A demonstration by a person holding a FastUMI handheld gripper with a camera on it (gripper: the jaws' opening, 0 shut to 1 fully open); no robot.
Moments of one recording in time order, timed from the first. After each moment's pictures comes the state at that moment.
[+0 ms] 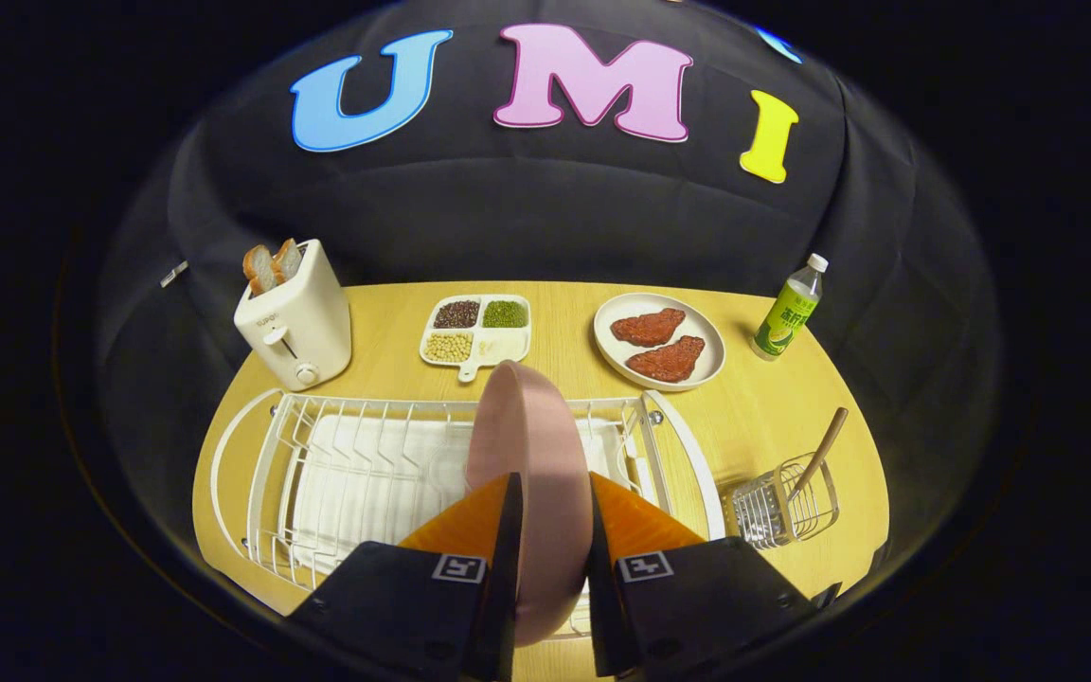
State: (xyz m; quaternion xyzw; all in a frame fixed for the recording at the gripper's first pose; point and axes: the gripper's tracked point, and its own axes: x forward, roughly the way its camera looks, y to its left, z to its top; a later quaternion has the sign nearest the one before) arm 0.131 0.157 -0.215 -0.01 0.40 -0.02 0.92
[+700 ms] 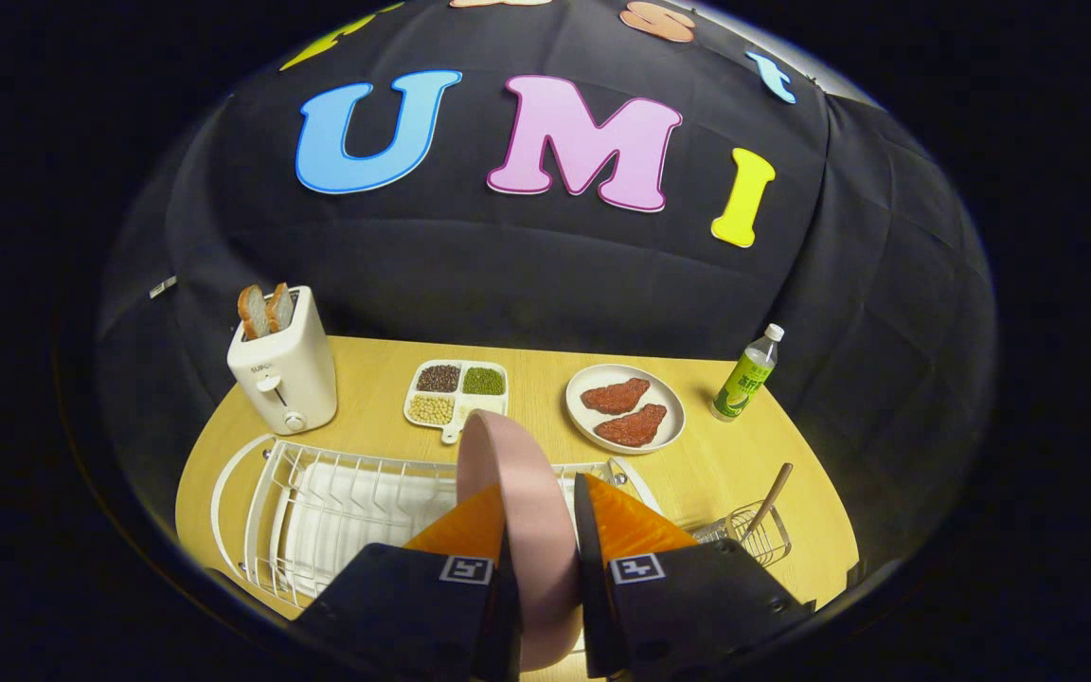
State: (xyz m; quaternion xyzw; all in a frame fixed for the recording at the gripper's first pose) arm 0.152 0.155 -0.159 -0.04 0.31 -0.04 0.95
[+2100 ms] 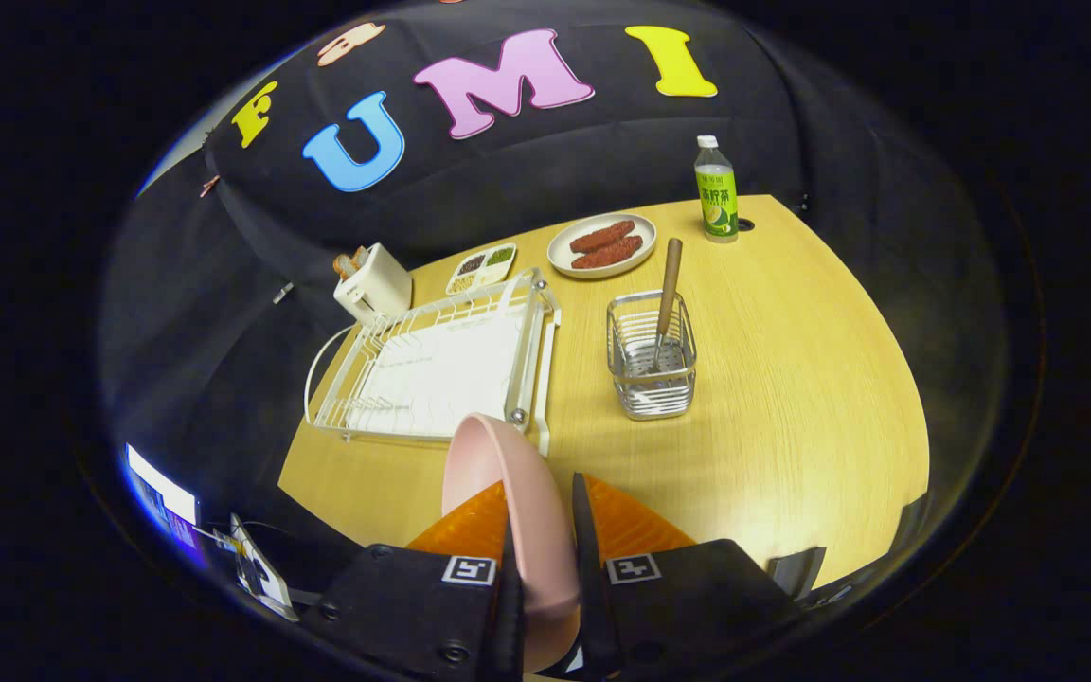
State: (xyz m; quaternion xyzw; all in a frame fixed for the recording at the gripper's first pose) arm -0.062 -0.046 -0.222 0.15 0.45 0.15 0.87
